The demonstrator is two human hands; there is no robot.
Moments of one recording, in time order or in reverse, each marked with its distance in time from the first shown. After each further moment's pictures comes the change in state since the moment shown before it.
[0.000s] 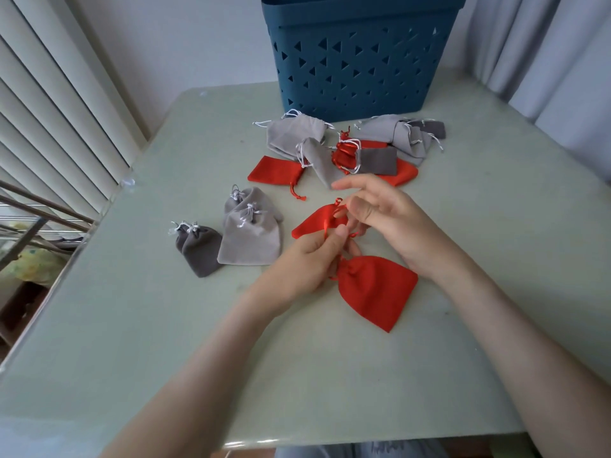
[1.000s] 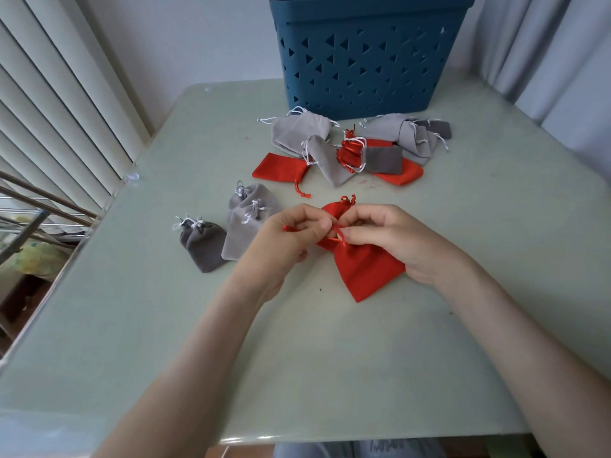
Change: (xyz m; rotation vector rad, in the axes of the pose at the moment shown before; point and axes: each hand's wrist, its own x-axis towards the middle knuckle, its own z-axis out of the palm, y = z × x) left_hand 0.005 -0.007 -0.028 -0.210 0.172 0.079; right_hand -0.005 0.007 0.005 -0.017 -0.094 0.256
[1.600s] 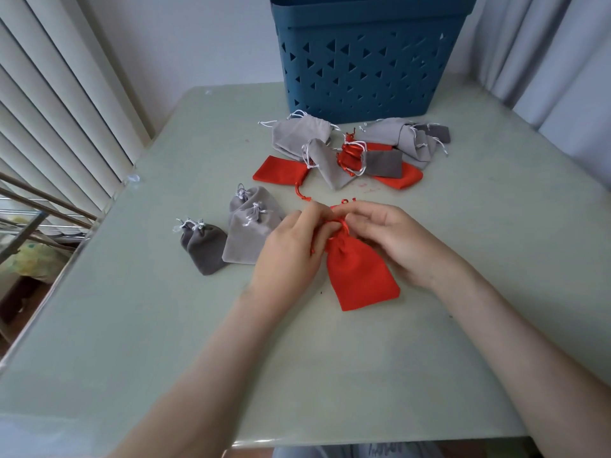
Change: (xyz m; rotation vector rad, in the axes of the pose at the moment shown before) left_hand 0.006 -0.022 0.010 0.801 0.326 0.680; right_hand 0.005 0.004 0.005 0.210 0.001 -0.039
